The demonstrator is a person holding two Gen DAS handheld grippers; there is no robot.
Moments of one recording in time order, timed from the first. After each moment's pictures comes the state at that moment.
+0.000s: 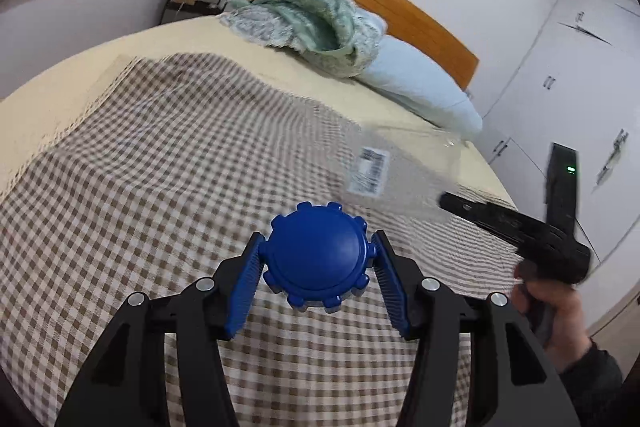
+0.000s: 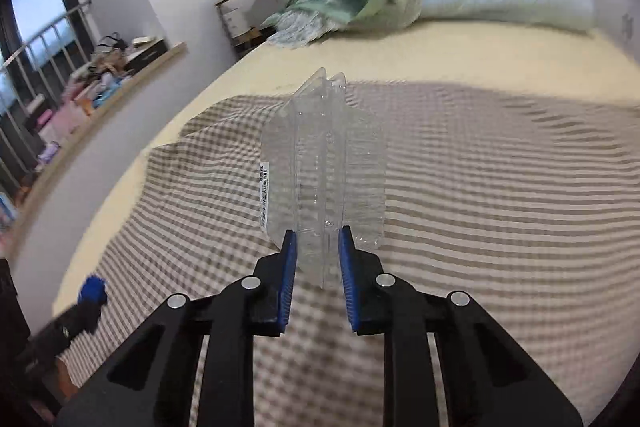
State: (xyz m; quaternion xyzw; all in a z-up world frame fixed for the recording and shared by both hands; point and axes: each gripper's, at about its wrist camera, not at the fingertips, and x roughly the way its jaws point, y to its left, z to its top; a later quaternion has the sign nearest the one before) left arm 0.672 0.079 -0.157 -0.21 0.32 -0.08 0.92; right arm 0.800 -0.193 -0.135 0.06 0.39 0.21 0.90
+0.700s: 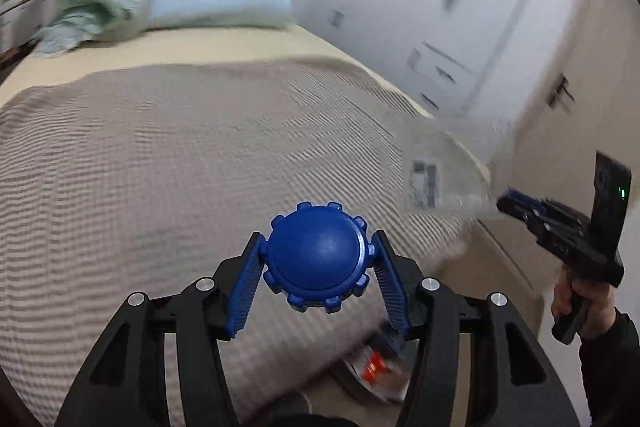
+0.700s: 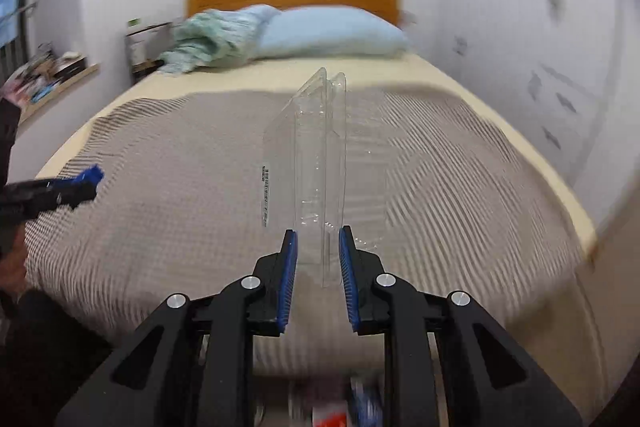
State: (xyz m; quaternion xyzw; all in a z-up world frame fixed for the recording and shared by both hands) left arm 0.448 -0.194 -0.096 -0.01 0.38 -0.35 0.85; right arm 0.368 -0.477 -0.081 0.01 0.34 -0.03 0.94
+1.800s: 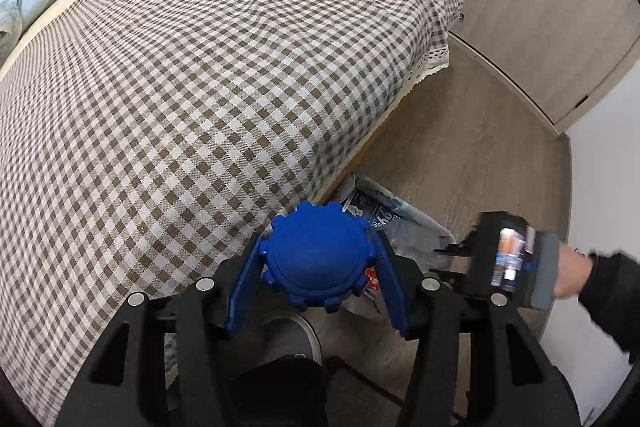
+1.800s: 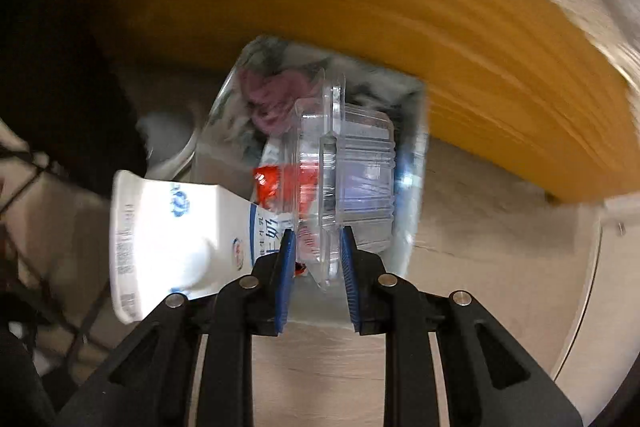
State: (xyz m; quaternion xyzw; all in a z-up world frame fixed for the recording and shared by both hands) left arm 0.395 -0.412 -0.261 0.22 0.51 -0.39 0.73; right arm 0.295 -0.511 -0.439 -0.16 0.64 0.11 0.75
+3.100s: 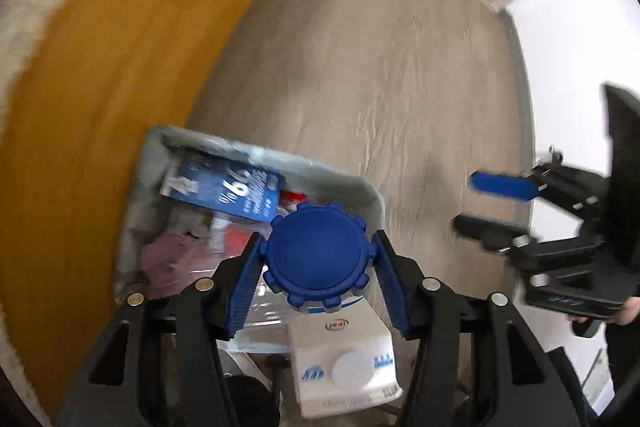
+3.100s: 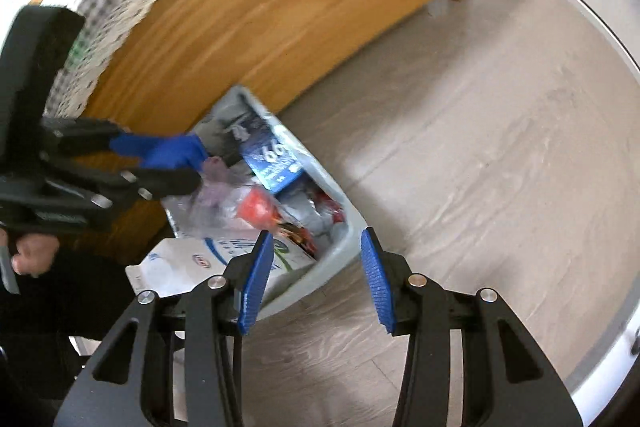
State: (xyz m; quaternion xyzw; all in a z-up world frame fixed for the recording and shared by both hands) left arm 0.293 -0.575 -0.435 0.33 0.60 -0.50 0.53; right arm 0.195 -0.660 -0.419 0.29 0.54 -0.15 0.77
